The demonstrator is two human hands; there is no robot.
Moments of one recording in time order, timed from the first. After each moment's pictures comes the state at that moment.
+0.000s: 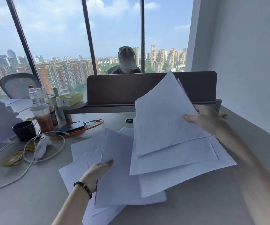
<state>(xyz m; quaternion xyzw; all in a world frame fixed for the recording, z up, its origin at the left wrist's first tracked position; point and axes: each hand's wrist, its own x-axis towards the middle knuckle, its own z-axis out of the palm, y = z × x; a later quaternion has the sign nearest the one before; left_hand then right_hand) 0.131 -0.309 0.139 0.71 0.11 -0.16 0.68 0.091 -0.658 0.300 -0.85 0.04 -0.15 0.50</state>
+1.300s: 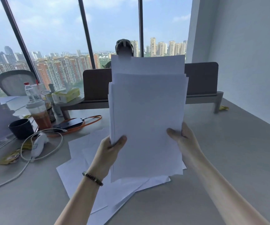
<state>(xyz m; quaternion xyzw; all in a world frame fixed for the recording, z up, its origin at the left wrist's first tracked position) 0.122 -0.364 0.189 0.70 -0.12 0.02 0.70 0.107 -0.617 0.187 -0.67 -0.02 -0.15 0.73</state>
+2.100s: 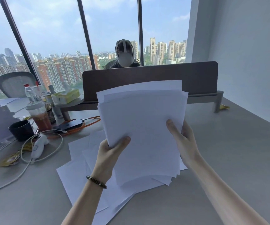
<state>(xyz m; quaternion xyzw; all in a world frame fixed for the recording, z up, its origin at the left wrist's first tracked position) 0.113 -0.372 0.190 0.63 -0.13 0.06 0.76 0.086 -0.597 0.212 -0.62 -0.10 -0.22 0.75</state>
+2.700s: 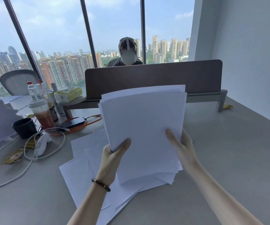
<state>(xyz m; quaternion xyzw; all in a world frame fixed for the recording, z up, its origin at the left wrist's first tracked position) 0.112 -0.371 0.171 0.63 -0.11 0.05 0.76 0.091 -0.593 0.178 -0.64 -0.06 -0.19 0.74</state>
